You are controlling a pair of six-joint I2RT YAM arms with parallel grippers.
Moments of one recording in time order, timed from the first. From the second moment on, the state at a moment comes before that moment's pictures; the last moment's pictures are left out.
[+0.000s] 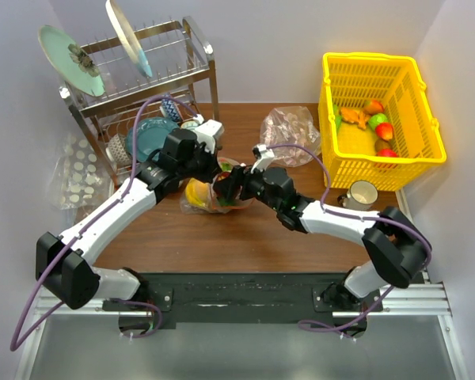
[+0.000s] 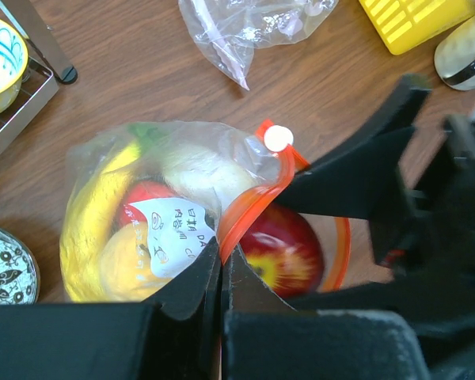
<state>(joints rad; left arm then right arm) -0.56 1.33 1.16 -0.40 0.13 -0.16 0.81 1.52 0.80 0.52 0.02 0.61</state>
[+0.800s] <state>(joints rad) -0.54 1.33 1.16 -0.40 0.15 -0.17 0.81 1.49 0.90 0.23 0.04 0.61</state>
